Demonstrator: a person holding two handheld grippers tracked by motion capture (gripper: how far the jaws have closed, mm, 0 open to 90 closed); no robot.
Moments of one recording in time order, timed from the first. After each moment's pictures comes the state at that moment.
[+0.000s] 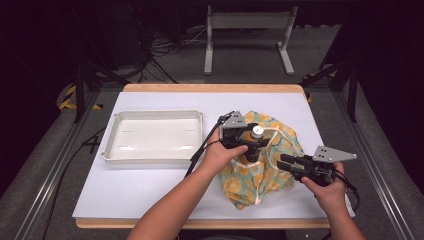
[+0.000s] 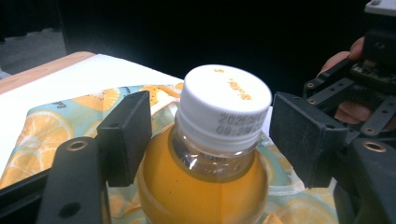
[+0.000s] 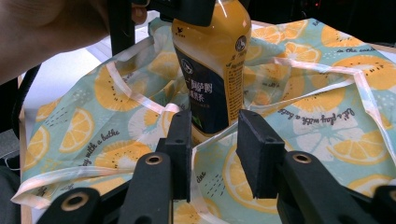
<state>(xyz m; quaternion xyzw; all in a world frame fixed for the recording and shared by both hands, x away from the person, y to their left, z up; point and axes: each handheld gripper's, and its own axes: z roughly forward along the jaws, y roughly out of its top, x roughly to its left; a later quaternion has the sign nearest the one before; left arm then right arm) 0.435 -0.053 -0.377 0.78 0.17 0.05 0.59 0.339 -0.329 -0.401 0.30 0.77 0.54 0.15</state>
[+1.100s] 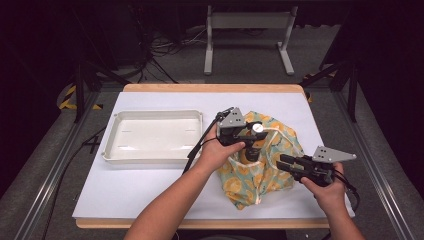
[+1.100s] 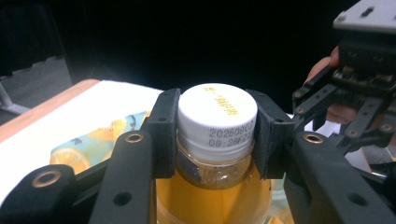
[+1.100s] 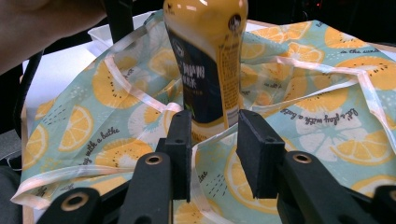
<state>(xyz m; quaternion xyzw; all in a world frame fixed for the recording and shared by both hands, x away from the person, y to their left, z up) 0.433 -0.043 -0.354 0.78 0.12 0.07 0.60 0.338 -0.328 -0.402 0.30 0.77 0.54 0.15</state>
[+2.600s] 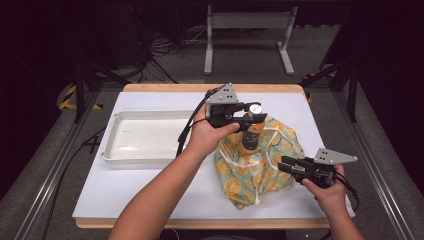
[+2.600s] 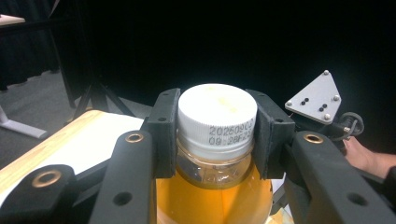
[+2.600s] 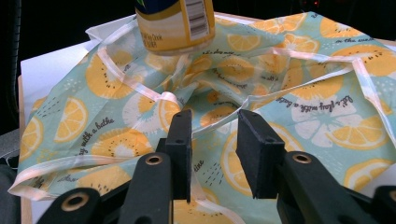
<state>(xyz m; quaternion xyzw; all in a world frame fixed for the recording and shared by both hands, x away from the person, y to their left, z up) 0.427 -0.017 -0.277 0.77 0.12 0.06 0.62 0.336 -0.332 -0.409 0.30 0.77 0.54 0.15</state>
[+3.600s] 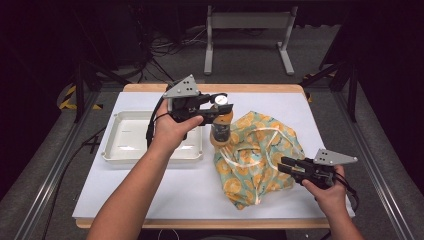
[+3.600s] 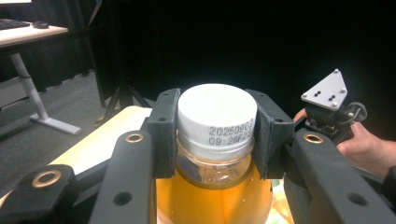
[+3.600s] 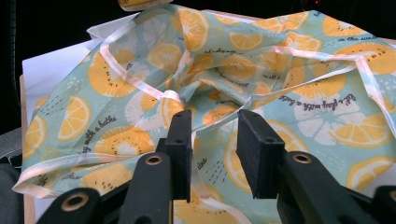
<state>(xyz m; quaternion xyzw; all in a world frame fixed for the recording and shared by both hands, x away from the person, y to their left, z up) 0.429 0.065 -0.261 0.76 0.14 0.10 0.62 0.334 -0.332 -0.409 0.30 0.77 0.54 0.15</state>
